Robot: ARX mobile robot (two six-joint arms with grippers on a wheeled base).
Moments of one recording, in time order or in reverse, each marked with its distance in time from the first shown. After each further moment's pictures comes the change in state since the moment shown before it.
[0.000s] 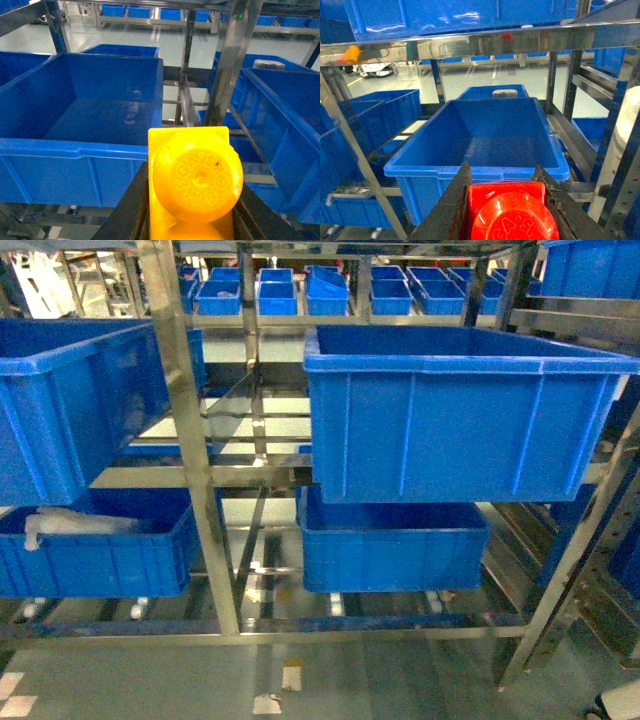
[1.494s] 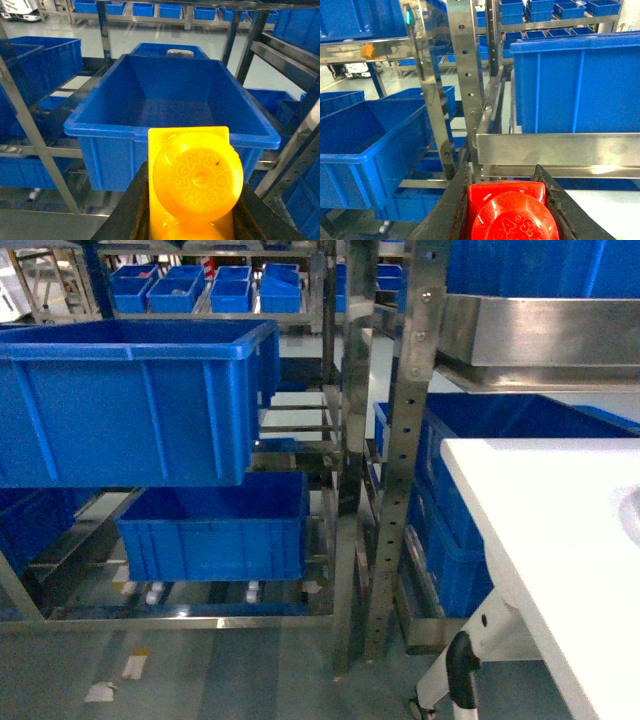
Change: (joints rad) left arm 0.000 0.000 0.000 -0.001 0.001 0.000; right arm 0.000 -0.003 0.000 0.001 0.000 0.000
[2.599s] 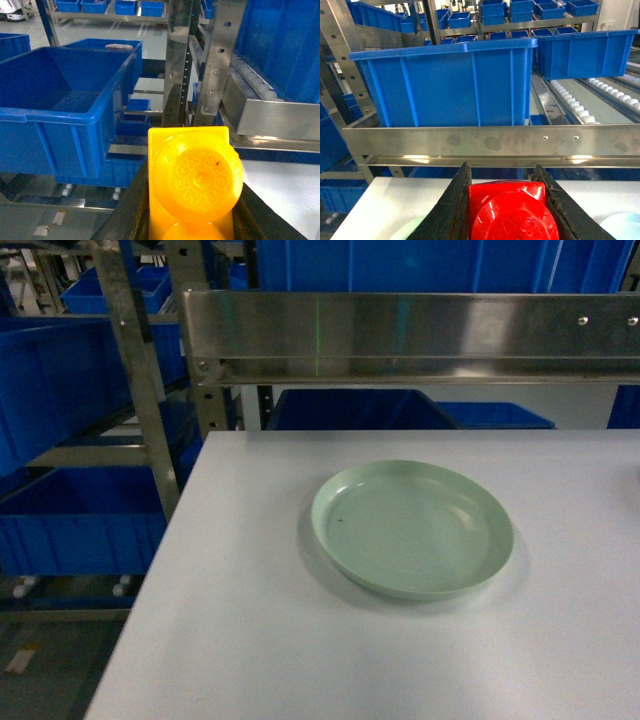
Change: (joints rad) left arm -0.003 0.000 0.000 0.000 0.002 0.000; right arm 0.000 0.003 0.002 0.002 0.002 0.000
